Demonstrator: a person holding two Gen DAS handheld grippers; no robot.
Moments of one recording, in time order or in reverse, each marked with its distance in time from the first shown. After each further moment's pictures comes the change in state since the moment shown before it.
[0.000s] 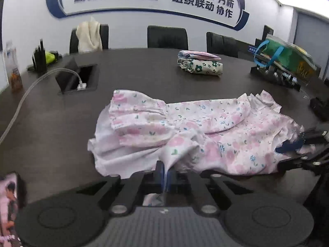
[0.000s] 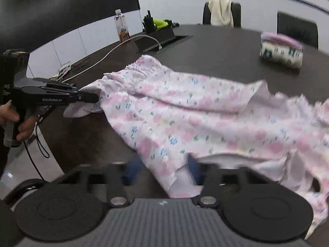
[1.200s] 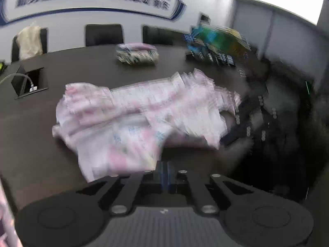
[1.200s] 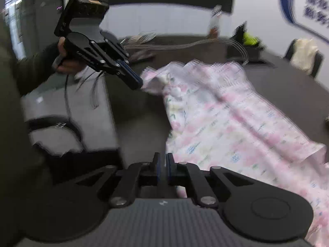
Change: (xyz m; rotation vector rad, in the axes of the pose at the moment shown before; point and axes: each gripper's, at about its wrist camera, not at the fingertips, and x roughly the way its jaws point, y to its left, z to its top) left arm -0.053 0.006 -0.042 0.241 0.079 -0.316; right arm -0.010 0.051 -0.014 -0.522 0.051 0.274
